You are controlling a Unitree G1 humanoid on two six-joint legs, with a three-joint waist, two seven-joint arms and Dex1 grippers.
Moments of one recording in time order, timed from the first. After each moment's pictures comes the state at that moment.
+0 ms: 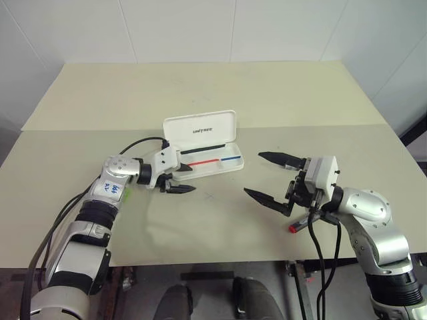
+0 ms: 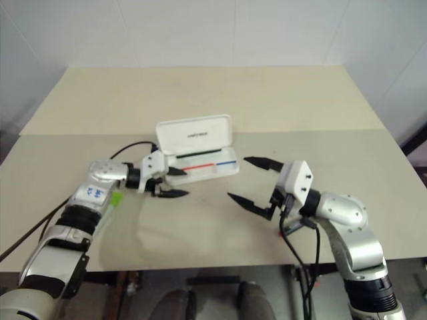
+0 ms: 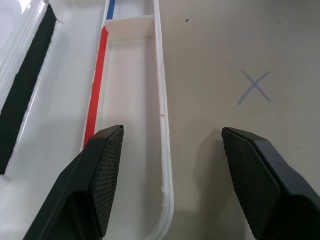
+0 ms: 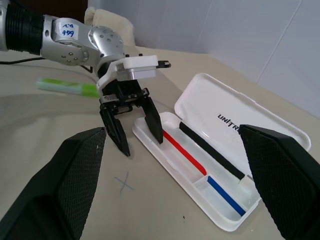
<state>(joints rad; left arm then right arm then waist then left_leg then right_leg) -0.78 0.54 -0.19 0.65 -0.03 -0.05 -1.15 -0.24 -0.57 -0.04 -0.36 0.43 0.14 0.93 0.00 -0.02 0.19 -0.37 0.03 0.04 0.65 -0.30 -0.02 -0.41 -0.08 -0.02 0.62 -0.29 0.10</state>
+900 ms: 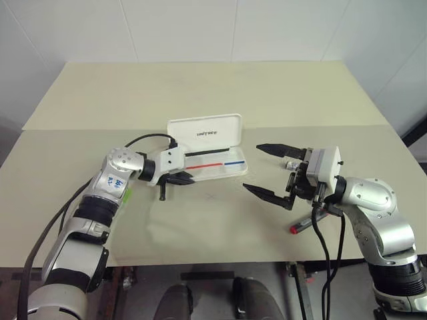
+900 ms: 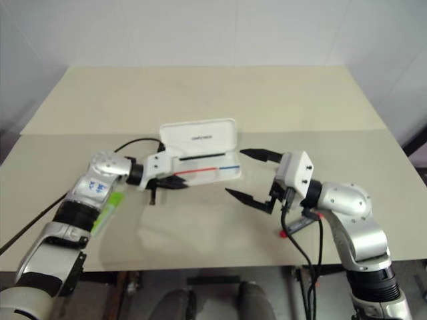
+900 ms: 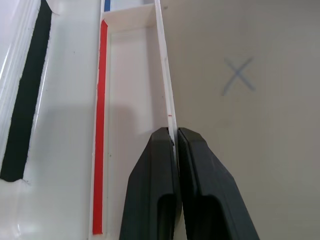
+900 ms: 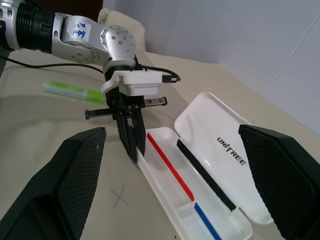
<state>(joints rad) -0.76 0.56 -0.24 0.44 0.03 0.06 -1.22 -0.31 -0.59 -0.04 -0.37 0.45 0.17 0.96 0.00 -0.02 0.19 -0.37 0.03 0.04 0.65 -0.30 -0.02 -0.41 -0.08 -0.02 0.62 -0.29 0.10</state>
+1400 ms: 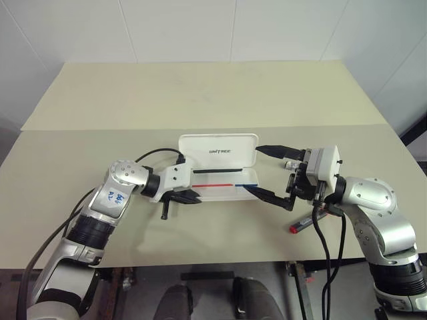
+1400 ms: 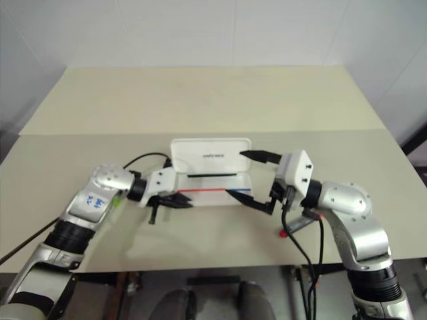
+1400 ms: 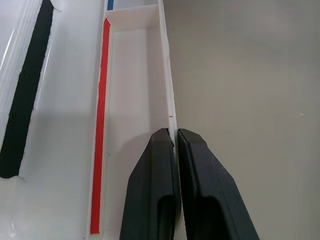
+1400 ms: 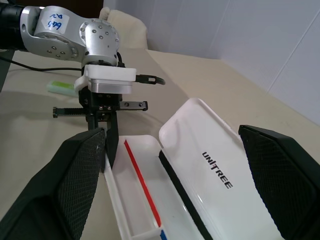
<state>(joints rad) -0.59 0.61 -0.25 0.07 -0.02 0.30 -1.26 -0.31 -0.60 -0.04 -0.37 0.46 0.20 0.97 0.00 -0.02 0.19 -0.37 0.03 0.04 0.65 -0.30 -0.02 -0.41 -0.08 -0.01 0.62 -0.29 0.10</state>
